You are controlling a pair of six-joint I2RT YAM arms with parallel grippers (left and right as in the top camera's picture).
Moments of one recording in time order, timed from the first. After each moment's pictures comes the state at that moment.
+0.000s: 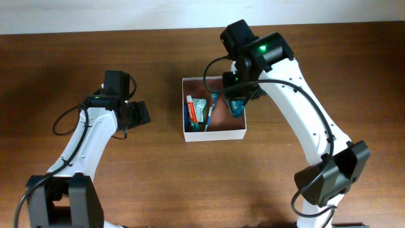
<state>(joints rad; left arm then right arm) -0.06 1.67 1.18 -0.80 -0.13 -0.36 0.44 1.97 2.06 -1.46 0.02 0.37</state>
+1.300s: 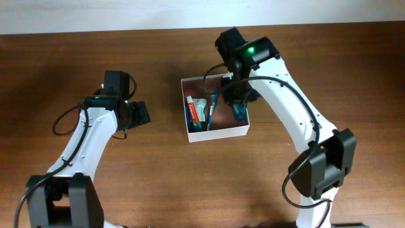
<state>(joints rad) -0.06 1.67 1.18 -0.80 -0.13 -0.36 0.44 2.03 1.97 -1.40 0.07 0.32</state>
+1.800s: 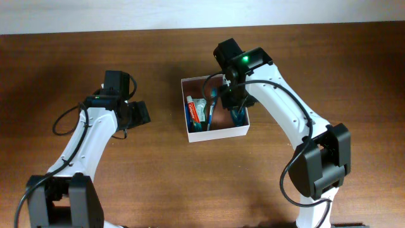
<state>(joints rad) -0.06 1.67 1.18 -0.80 -0.13 -0.36 0.44 2.03 1.83 -1.26 0.07 0.29</state>
